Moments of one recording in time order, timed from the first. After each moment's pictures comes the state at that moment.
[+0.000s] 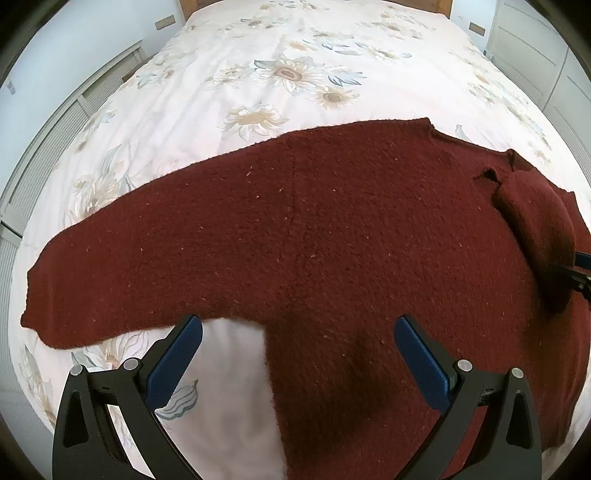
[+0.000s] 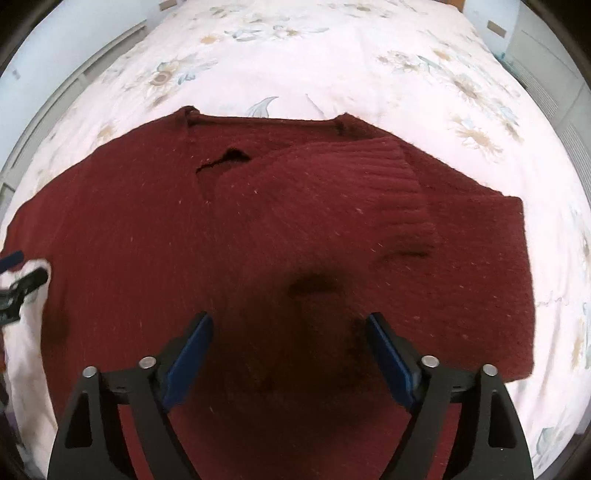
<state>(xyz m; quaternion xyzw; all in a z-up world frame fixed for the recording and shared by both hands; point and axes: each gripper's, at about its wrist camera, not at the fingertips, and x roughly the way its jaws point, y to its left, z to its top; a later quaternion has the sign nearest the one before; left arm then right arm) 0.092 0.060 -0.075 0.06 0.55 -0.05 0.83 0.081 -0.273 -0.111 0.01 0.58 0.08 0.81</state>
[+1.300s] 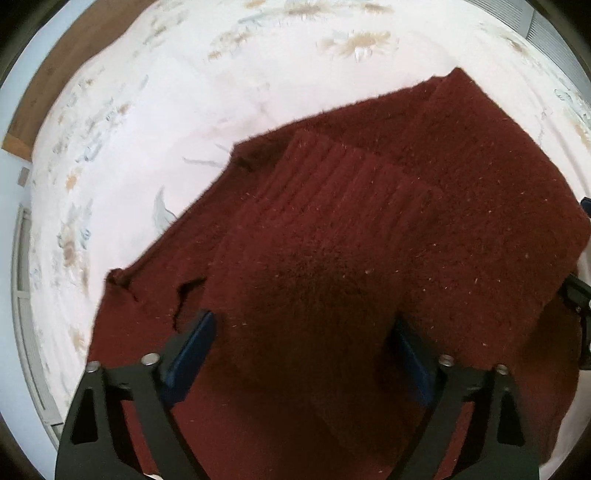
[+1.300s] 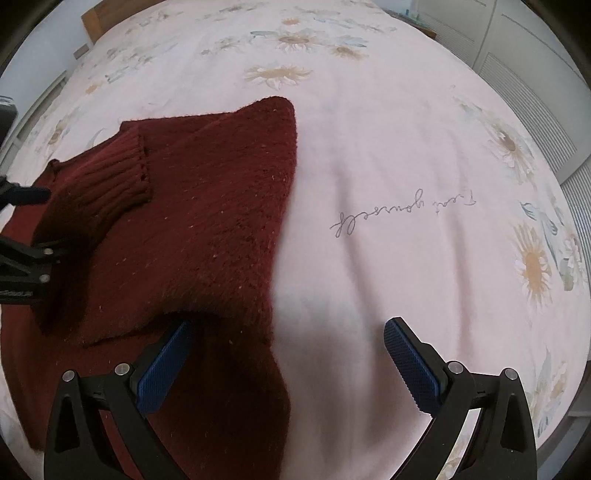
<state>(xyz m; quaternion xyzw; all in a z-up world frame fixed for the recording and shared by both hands) 0.119 -0.285 -0.123 0.33 0.56 -0.22 0.73 0.043 -0.449 -0.139 0.08 0.57 -0.06 0.81</state>
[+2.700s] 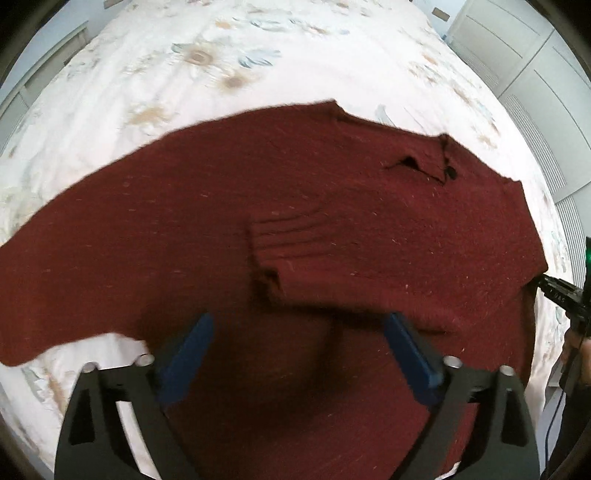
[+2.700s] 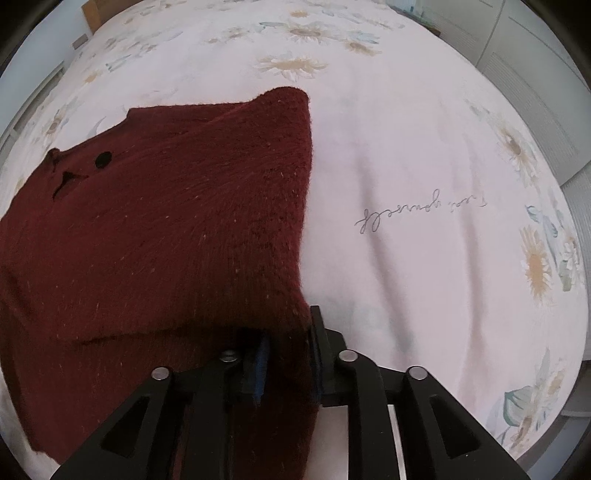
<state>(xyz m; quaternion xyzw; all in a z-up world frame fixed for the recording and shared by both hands) 0.104 -0.061 -0.119 0.02 0.60 -0.16 0.78 0.051 -0.426 -0.138 0.05 0.59 -0.07 0.80</state>
